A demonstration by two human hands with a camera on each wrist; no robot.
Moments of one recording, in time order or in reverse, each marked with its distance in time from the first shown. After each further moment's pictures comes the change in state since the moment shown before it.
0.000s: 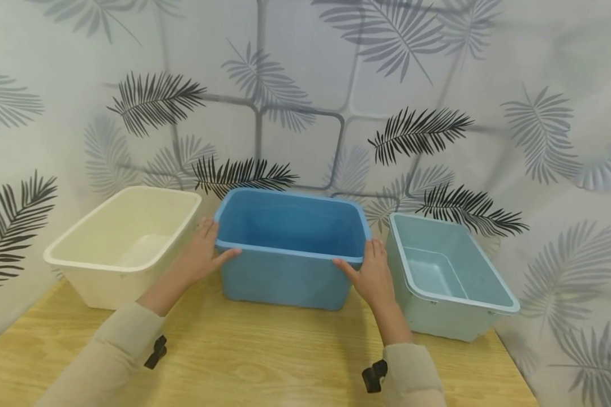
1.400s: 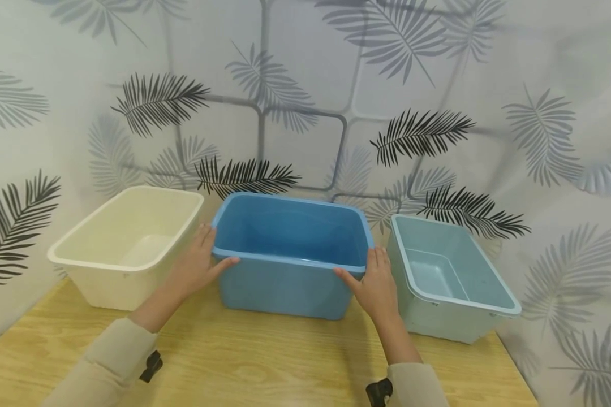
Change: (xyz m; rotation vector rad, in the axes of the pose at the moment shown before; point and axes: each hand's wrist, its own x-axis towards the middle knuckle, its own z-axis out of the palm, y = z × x) left_hand -0.022 0.000 0.001 0.017 0.100 0.043; right_hand -0.022 -0.006 0.001 -0.034 0.078 -0.012
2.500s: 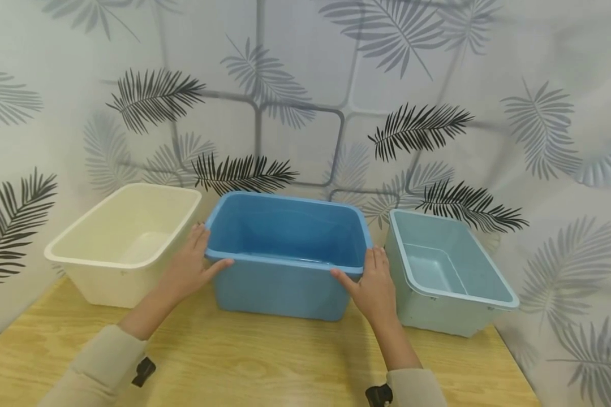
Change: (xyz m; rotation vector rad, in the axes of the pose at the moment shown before) left_hand -0.013 0.001 -0.002 -0.020 0.021 0.005; right_hand -0.014 -0.005 -0.002 -0.011 0.013 -0.011
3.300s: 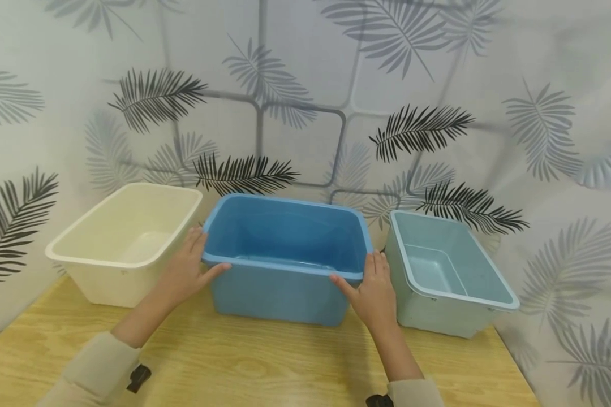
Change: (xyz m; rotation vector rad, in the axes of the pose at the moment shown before) left_hand -0.011 0.000 -0.005 -0.009 0.017 0.014; right_hand -0.012 -0.007 -0.001 -0.008 0.052 -0.017
